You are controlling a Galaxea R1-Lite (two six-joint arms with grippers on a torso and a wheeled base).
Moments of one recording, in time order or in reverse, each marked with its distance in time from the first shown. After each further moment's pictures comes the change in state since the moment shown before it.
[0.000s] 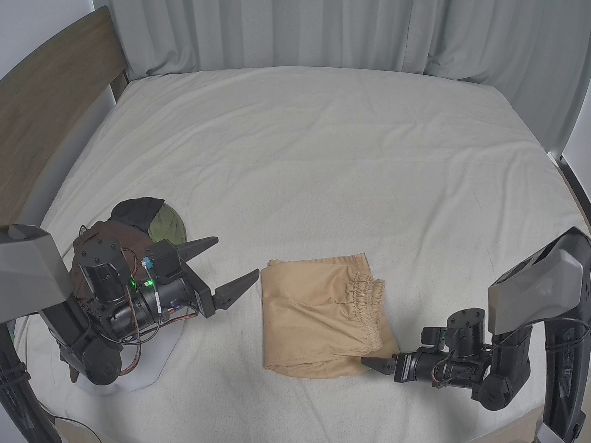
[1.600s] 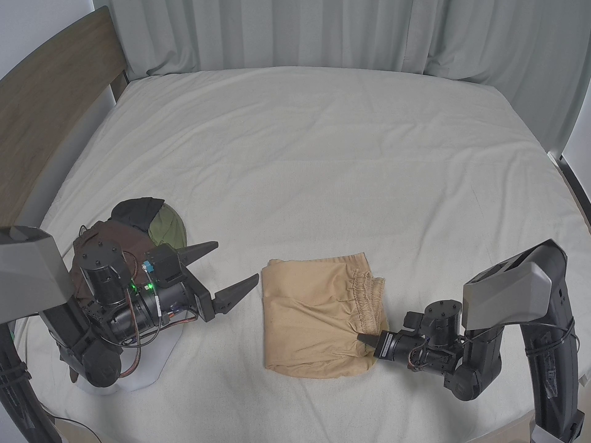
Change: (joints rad) left arm 0.000 0.005 0.016 0.000 -0.001 0.000; right arm -0.009 0.143 -0.253 -0.003 -0.033 0.149
